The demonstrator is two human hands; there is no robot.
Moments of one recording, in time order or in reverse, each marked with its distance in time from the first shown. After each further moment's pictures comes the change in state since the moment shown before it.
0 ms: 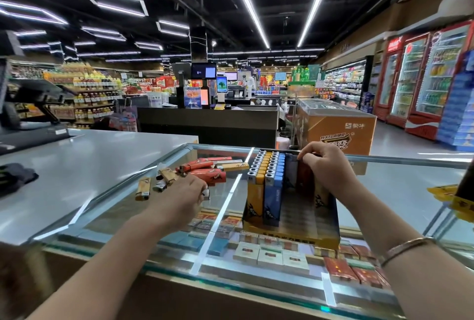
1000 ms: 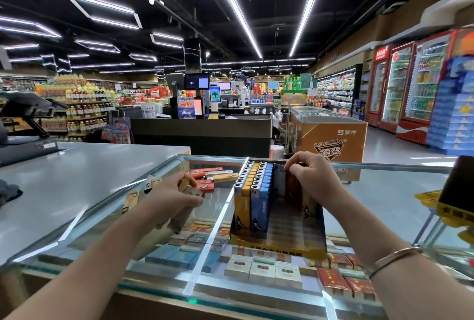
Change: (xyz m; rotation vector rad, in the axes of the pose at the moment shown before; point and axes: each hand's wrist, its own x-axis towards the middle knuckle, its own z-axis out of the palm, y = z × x) left_hand 0.021 0.005 -0.017 -0.711 -0.017 -0.307; right_hand -0.002 -0.003 -0.003 0.026 -0.060 0.019
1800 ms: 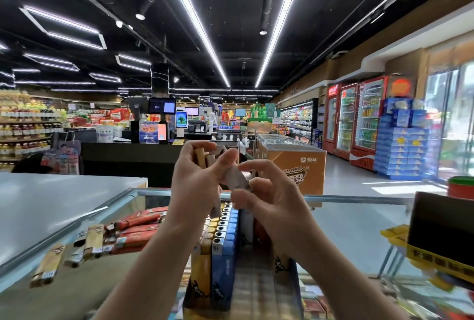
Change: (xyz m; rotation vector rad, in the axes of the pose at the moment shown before) left_hand 0.017 0.126 0.065 -0.789 0.237 0.505; right_hand -0.018 -0.049 -0.008 0.367 -0.124 -0.310
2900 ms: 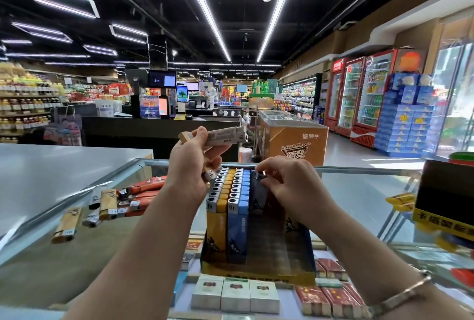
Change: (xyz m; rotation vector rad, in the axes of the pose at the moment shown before) left_hand 0.009 -0.019 -0.023 -0.418 0.183 -0.497; right_hand -0.005 0.033 -0.007 -0.815 0.027 0.002
